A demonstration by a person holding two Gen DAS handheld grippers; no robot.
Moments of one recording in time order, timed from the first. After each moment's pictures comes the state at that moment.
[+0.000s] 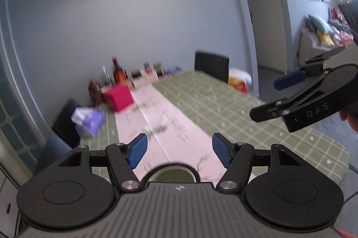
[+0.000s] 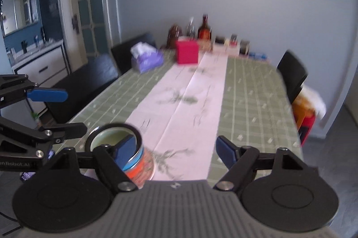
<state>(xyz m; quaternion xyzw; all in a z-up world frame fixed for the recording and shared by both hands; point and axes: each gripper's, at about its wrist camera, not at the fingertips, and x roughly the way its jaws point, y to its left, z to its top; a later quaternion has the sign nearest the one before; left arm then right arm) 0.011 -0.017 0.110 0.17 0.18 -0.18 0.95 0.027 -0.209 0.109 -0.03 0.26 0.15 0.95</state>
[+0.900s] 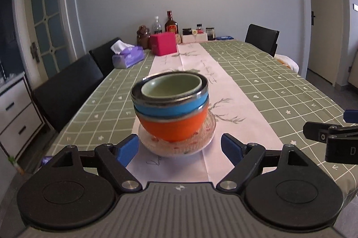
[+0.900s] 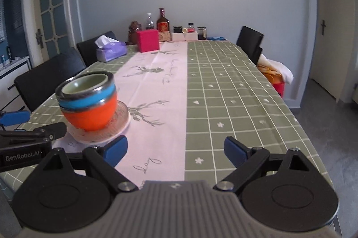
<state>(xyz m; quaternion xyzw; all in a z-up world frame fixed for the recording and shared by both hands) -0.027 -0.020 -0.020 0.07 0.26 -0.01 0.96 -0.052 -0.208 -0.039 0.03 0.27 0.03 0.96</state>
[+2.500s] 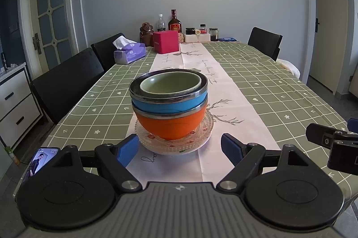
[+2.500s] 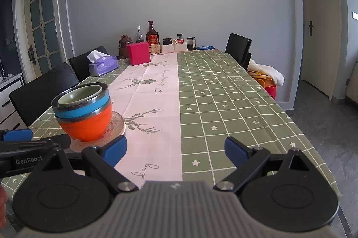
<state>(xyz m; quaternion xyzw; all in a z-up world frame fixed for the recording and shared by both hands) -0.029 -0.021 -0.019 0.04 0.26 -0.01 0.96 -0.068 -0.211 -0.039 0.06 0.23 0.02 0.97</state>
